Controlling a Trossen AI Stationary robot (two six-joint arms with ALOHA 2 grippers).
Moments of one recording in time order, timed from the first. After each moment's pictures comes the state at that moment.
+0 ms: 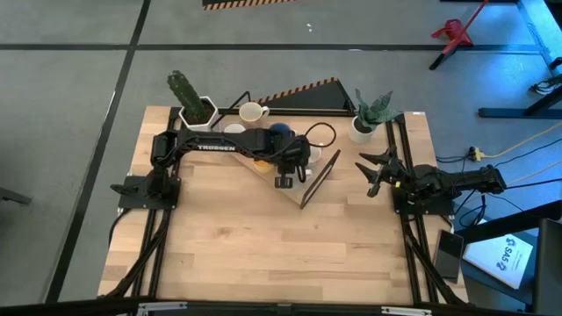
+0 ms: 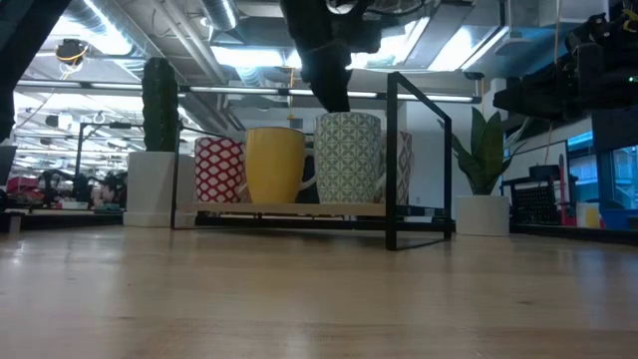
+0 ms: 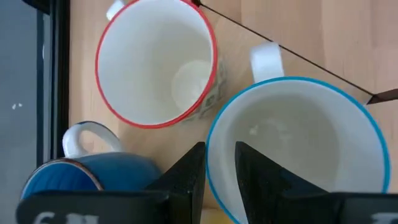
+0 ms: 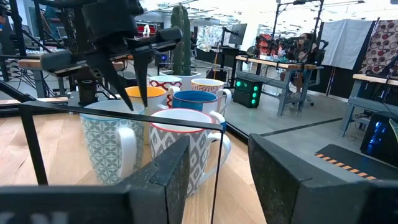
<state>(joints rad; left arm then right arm) 0.10 1.96 1.80 -0.90 -0.22 0.21 0.15 0.02 0.02 0.05 0.59 -0.09</state>
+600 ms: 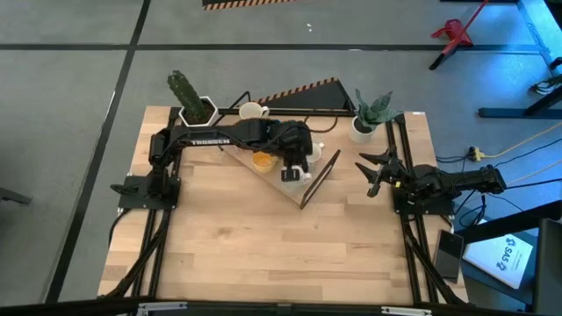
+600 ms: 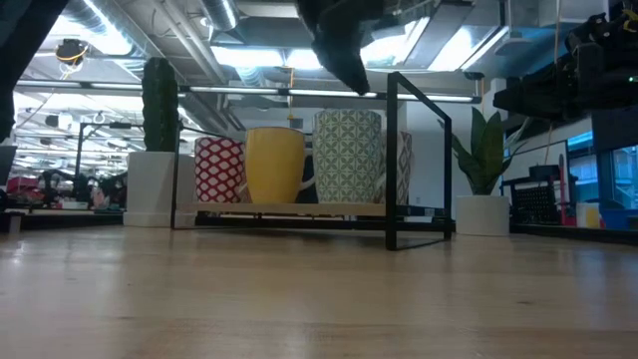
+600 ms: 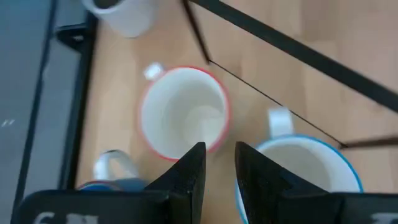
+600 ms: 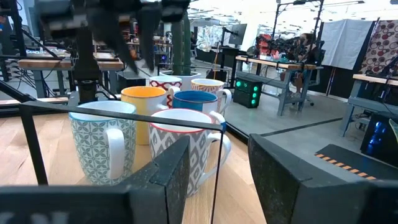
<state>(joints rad) 0.11 1.94 1.91 -0.90 -0.16 0.18 0.15 0.02 0.02 0.05 0.59 -0.09</state>
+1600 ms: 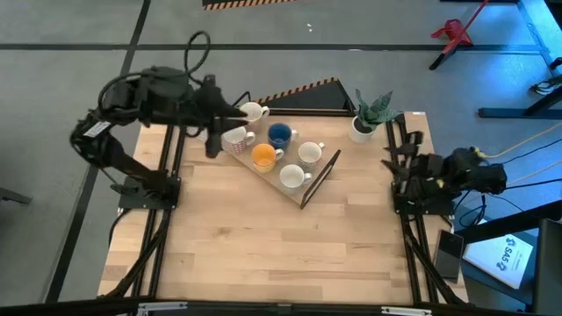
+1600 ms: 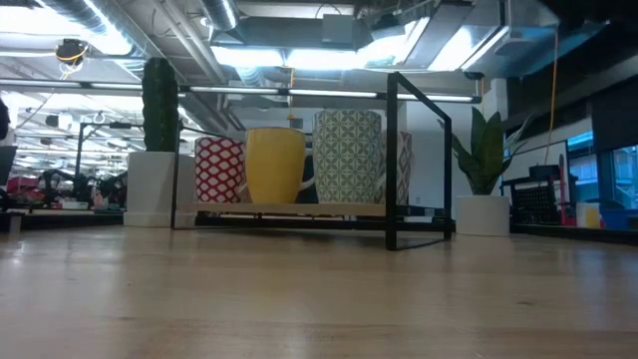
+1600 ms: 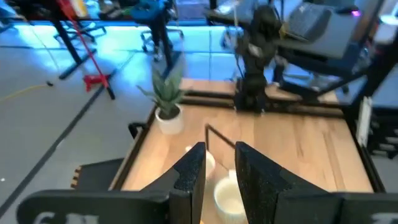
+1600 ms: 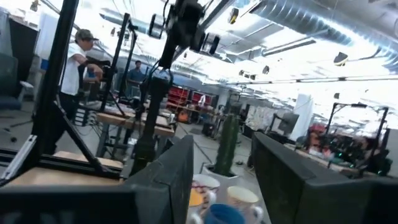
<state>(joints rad) 0.07 1.44 2.18 -1.13 -0.17 -0.01 0.15 0.01 0.30 0.05 0.24 -0.35</state>
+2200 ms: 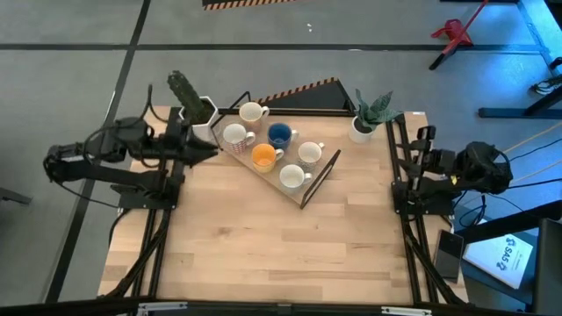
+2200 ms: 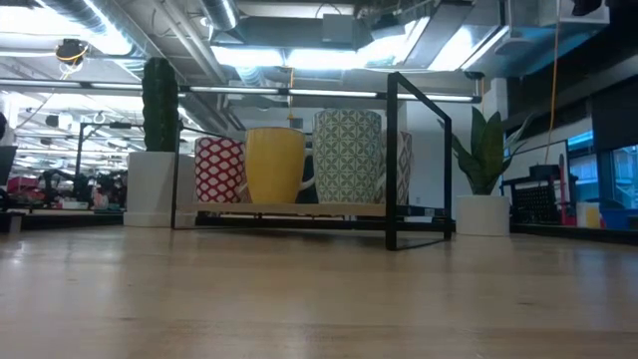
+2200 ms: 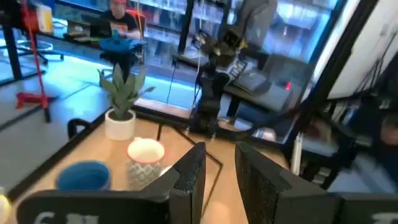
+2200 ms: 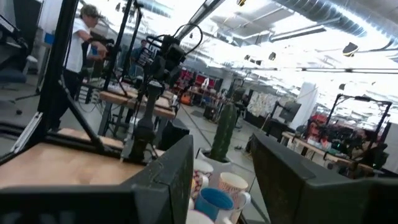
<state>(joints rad) 0.04 0.65 0.97 -0.41 -0.04 -0.24 0.15 0.00 0.52 -0.26 0.24 -0.40</state>
